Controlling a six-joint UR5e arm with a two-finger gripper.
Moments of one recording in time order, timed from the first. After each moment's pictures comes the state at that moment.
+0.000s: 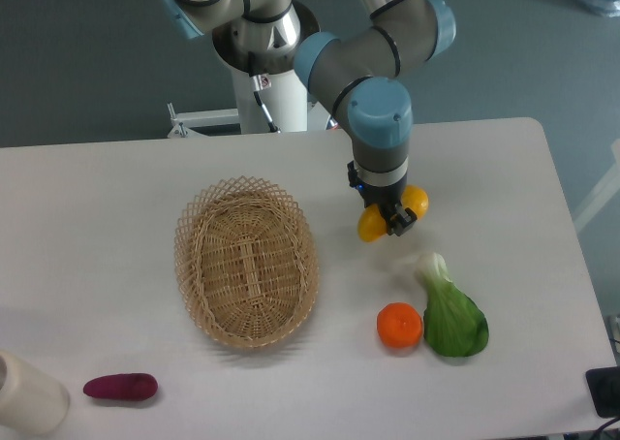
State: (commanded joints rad) arm 2.56 -1.83 -1.83 -0.98 1.66 1.53
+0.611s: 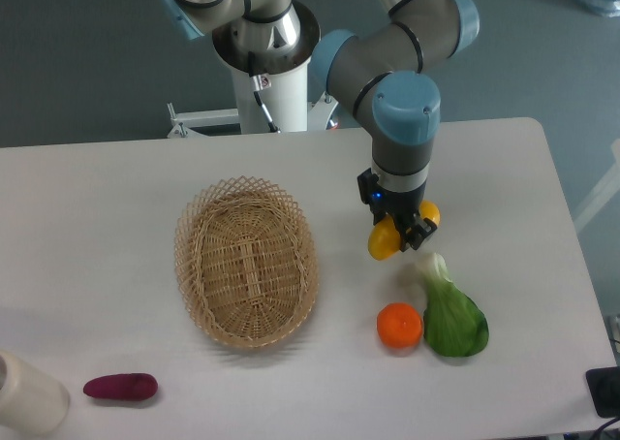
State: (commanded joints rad) arm 2.57 -1.88 -1.73 -0.98 1.58 1.47
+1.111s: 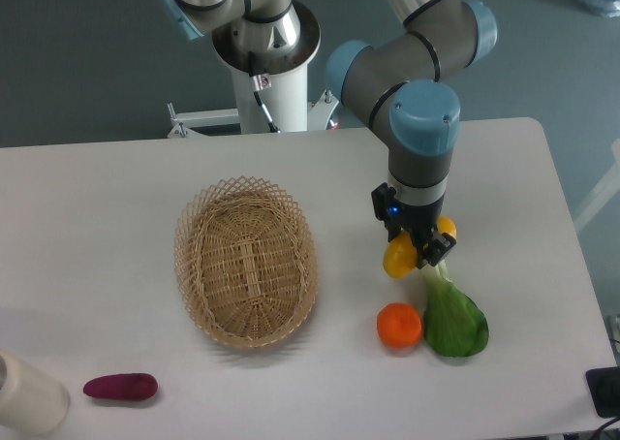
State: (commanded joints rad) arm 2.57 -1.91 -1.67 -0.98 1.57 1.46
